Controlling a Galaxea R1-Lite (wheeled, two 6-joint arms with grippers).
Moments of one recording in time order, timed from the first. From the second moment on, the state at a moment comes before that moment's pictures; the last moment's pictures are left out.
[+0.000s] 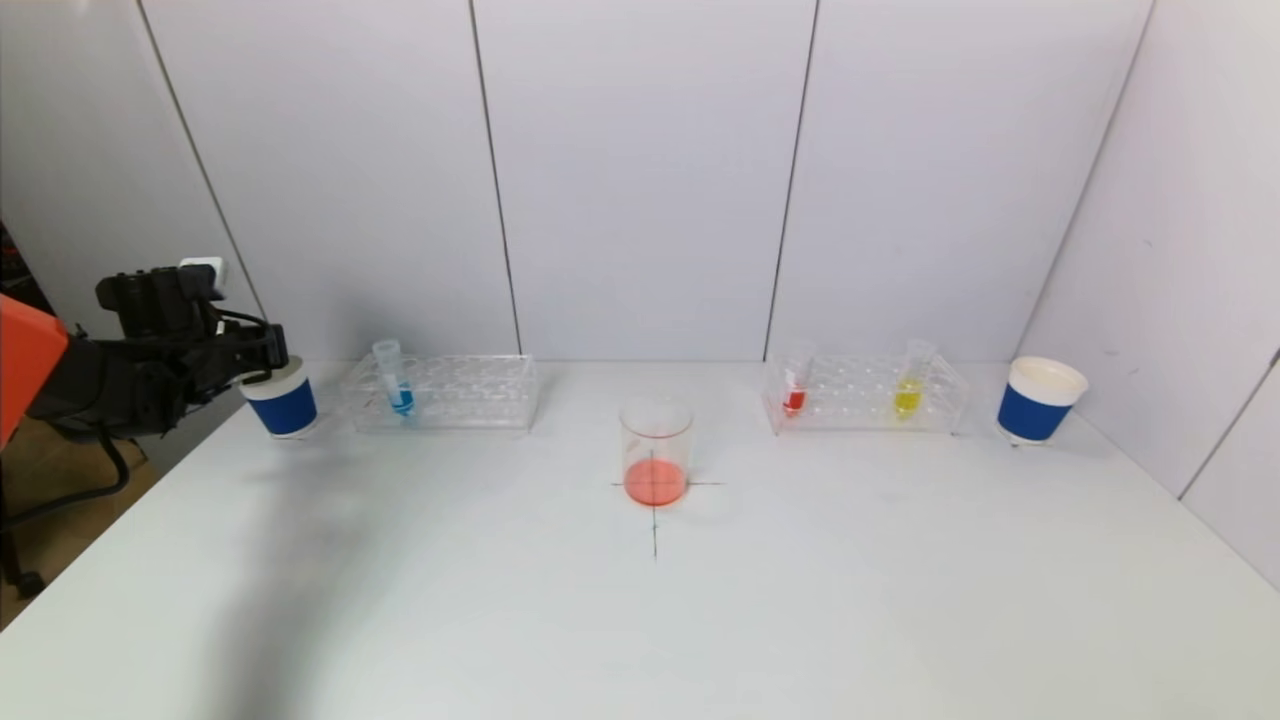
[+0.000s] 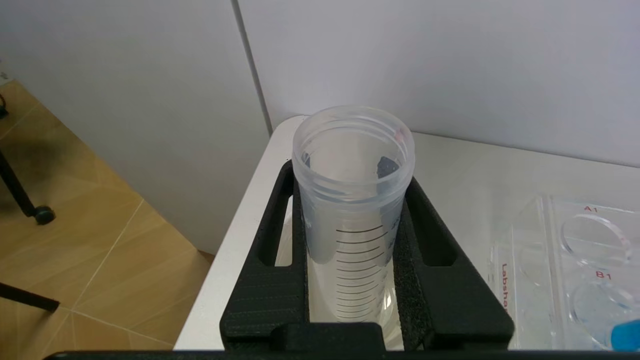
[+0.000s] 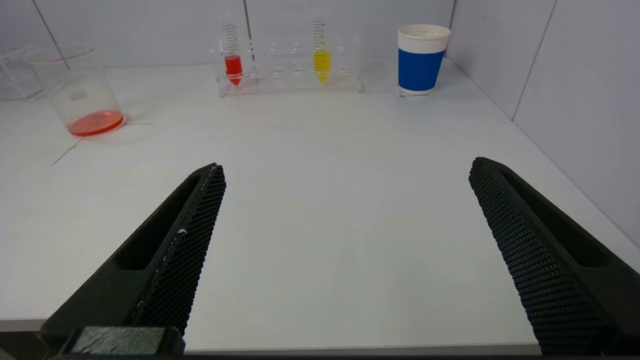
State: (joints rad) left arm 0.30 2.27 -1.40 -0.65 -0.04 0.05; right arm 0.00 0.00 0.00 -0.01 -0.02 0.05
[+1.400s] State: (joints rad) left arm 0.30 2.24 -1.37 -0.68 -0.05 0.05; right arm 0.00 0.00 0.00 -0.01 -0.02 0.05
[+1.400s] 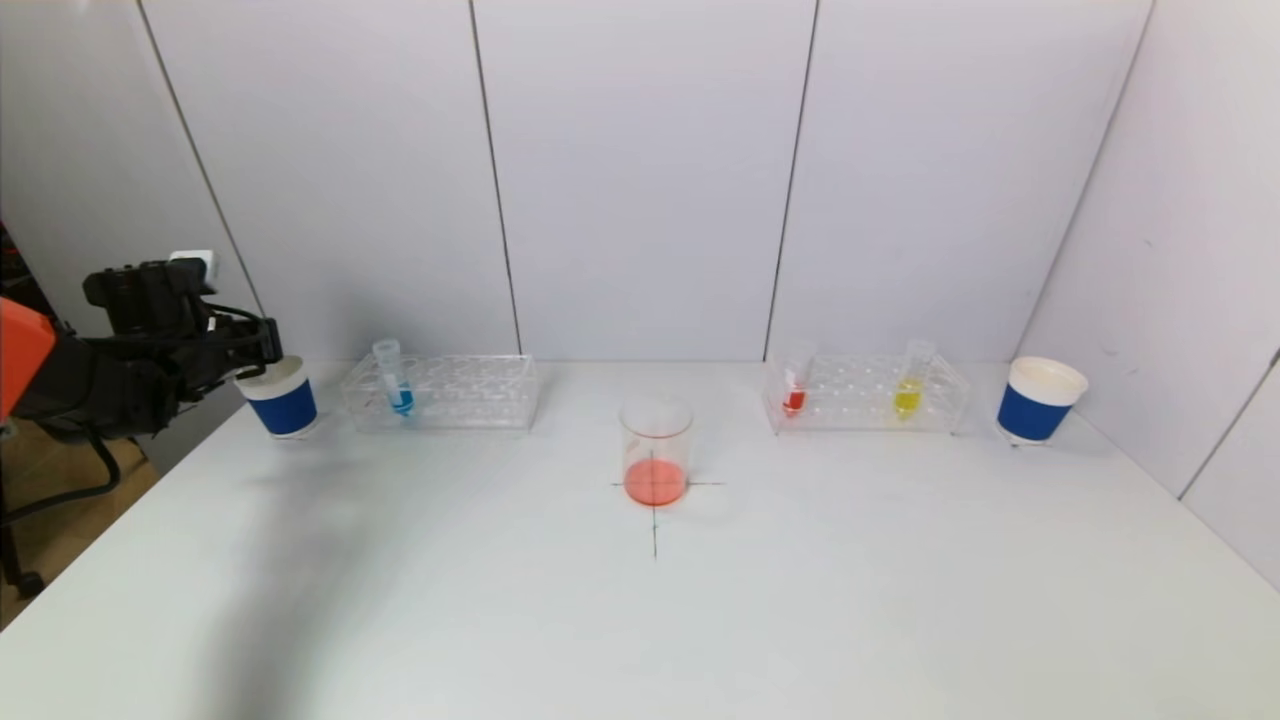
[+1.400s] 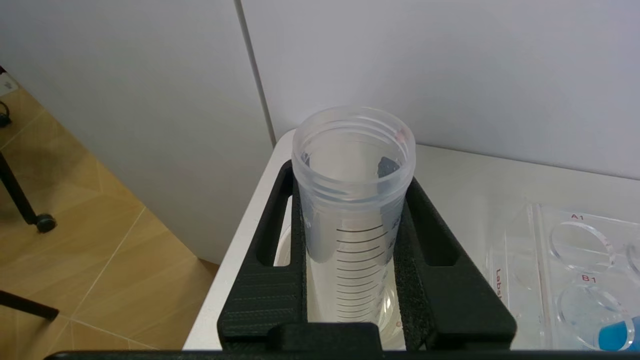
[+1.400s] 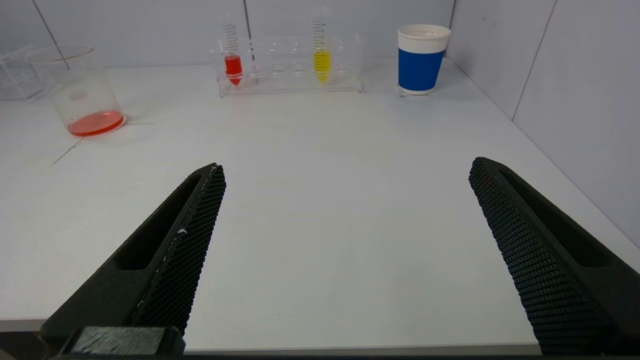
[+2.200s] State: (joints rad) left arm 0.30 2.23 -1.34 -0.70 -0.06 0.05; right arm 0.00 0.00 0.00 -0.01 -0.02 0.05
